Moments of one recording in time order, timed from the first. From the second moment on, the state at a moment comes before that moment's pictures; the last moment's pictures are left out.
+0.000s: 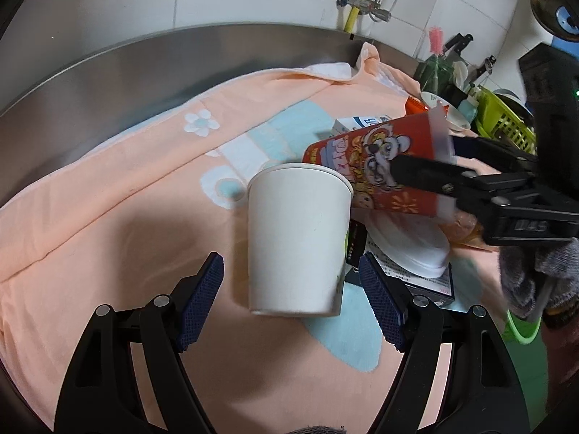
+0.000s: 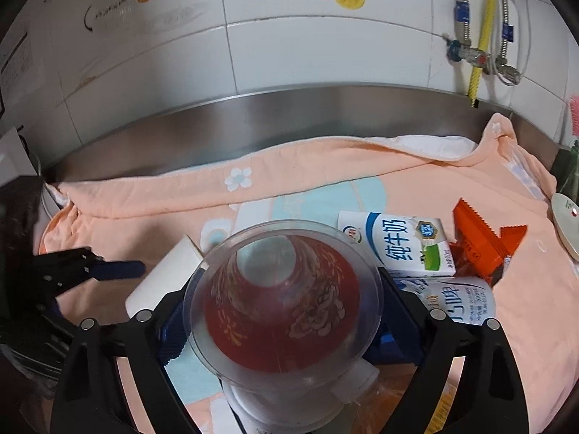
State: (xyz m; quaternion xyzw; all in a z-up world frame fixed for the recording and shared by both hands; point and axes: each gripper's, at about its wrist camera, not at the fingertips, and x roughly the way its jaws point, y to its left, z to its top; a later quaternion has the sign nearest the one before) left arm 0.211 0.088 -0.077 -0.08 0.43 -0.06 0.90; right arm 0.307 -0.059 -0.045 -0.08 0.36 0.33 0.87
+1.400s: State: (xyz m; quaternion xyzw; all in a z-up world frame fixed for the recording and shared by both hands) left arm 0.171 0.062 -0.035 -0.08 0.39 -0.10 0.91; right arm 0.197 -0.117 0.020 -0.07 0.32 0.31 0.89
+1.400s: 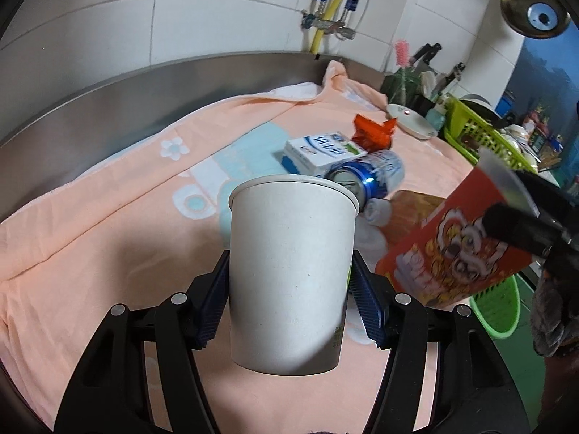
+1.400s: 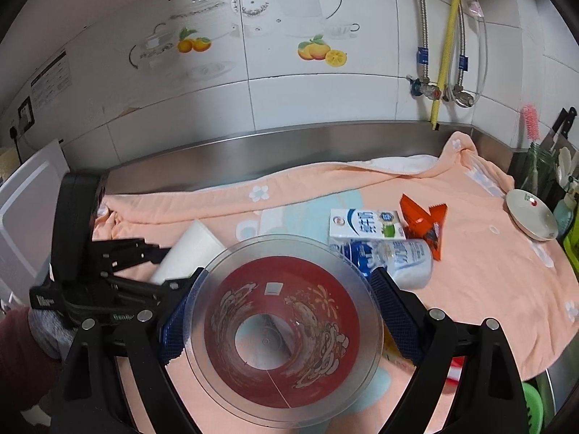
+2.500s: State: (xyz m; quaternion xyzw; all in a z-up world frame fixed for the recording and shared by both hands) left arm 0.155 -0.167 -0.019 0.01 0.39 -0.27 0.88; right arm 0.160 -0.452 -0.115 -0.03 0.46 -0.03 0.89
